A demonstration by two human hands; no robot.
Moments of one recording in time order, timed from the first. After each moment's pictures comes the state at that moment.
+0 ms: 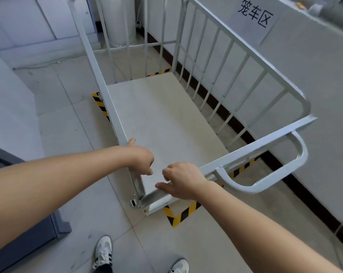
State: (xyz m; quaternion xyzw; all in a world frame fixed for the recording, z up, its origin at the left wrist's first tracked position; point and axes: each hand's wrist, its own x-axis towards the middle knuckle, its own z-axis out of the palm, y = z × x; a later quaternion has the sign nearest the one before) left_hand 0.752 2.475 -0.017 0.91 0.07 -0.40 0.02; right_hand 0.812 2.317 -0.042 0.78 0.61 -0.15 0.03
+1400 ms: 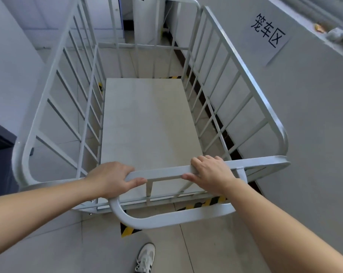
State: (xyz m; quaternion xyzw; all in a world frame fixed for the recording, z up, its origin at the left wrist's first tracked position) left_hand 0.876 2.304 -0.063 0.93 0.29 -0.13 0.21; right_hand 1.131 2.151 -0.048 0.76 0.63 -0.12 0.11
